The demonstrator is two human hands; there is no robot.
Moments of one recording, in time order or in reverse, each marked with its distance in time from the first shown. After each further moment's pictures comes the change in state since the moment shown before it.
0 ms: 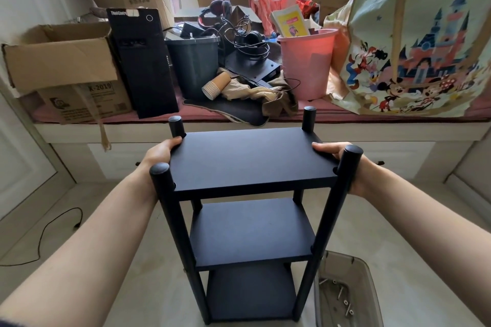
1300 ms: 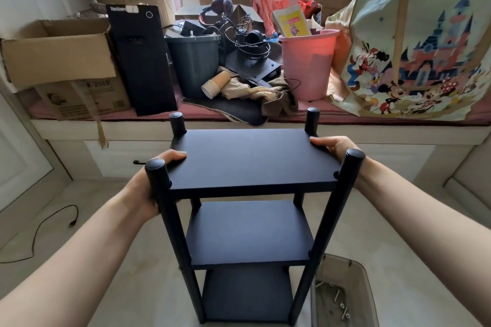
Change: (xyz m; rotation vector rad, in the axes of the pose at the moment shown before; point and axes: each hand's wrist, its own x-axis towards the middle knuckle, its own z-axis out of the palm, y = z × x) left_hand -0.050 -0.018 -0.005 -0.174 -0.203 -0.111; right_hand 0.016 -0.015 0.004 0.028 -0.026 0.001
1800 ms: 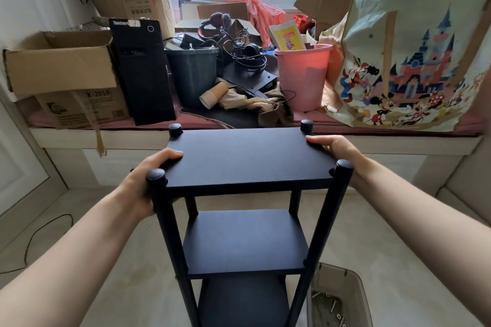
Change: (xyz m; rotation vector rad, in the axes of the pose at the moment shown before) left_hand -0.005 0.018 -0.002 0.025 -0.027 0.020; right_hand -0.015 -0.021 0.009 -0.021 -0.016 -0.038
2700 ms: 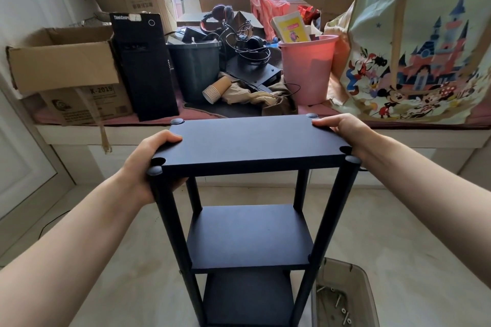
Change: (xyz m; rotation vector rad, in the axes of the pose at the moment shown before) left_hand -0.008 0.016 0.013 -0.033 0.027 0.020; right_hand 0.007 -0.027 -0.006 -0.183 0.132 -0.008
